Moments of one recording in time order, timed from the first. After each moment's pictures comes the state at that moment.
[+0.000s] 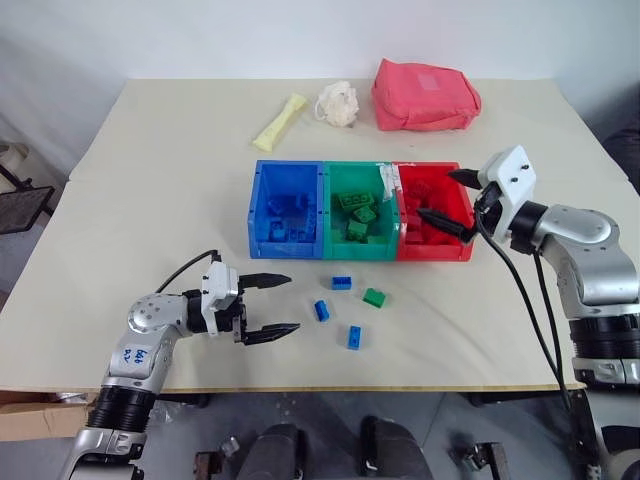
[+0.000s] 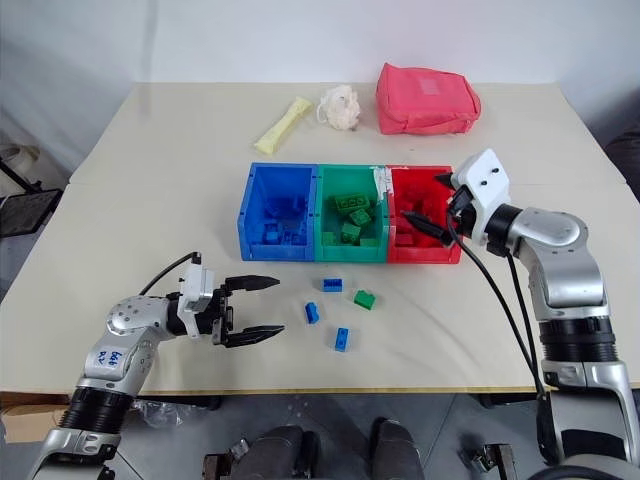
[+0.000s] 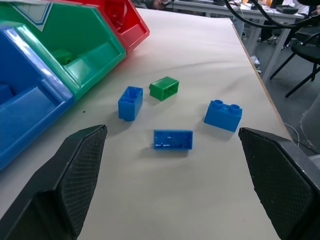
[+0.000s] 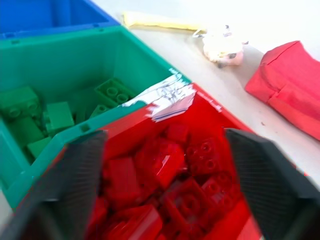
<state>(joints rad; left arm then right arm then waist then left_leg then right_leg) -0.29 0.52 -0.02 0.10 -0.42 0.02 -1.19 -0.63 -0.71 -0.07 0.12 0.28 0.31 0.87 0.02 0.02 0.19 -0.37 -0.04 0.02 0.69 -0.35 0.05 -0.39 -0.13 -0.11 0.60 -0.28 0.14</state>
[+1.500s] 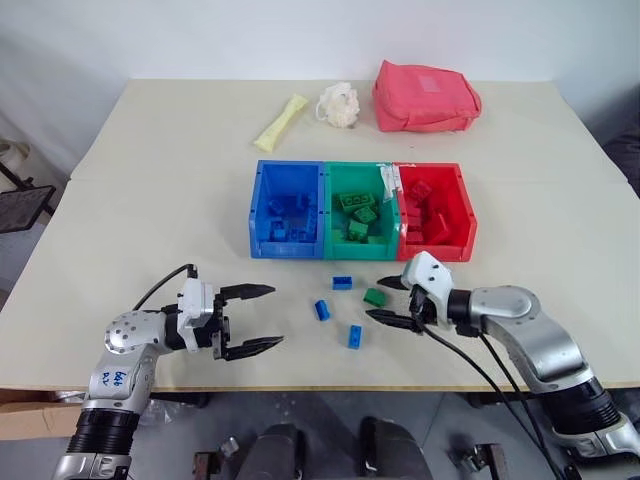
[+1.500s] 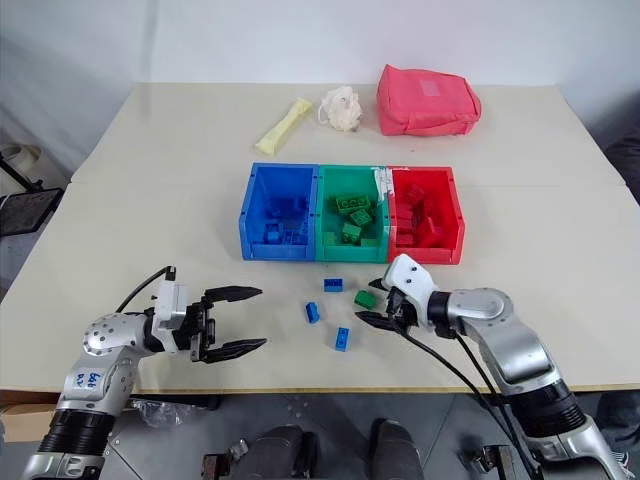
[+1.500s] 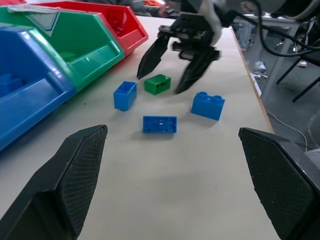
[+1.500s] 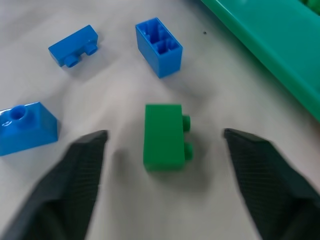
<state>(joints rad) -0.17 0.55 0.06 0.07 -0.47 -0.06 -1.24 -0.33 -0.65 0.19 -0.19 0.25 0.48 0.90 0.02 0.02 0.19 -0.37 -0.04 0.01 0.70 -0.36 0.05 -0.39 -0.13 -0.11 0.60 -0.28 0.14</state>
